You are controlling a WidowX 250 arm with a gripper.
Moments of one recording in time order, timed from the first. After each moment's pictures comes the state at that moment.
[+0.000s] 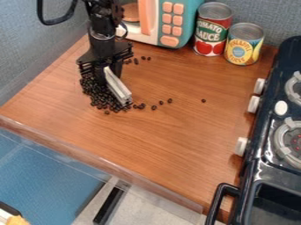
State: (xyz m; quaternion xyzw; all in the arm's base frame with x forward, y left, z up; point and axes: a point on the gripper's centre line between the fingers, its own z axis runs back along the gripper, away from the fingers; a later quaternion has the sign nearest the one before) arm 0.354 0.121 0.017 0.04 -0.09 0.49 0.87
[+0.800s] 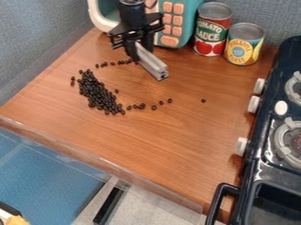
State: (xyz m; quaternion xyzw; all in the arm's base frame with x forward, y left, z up) arm 0.409 0.064 0.054 -0.02 -0.08 0.47 0.88
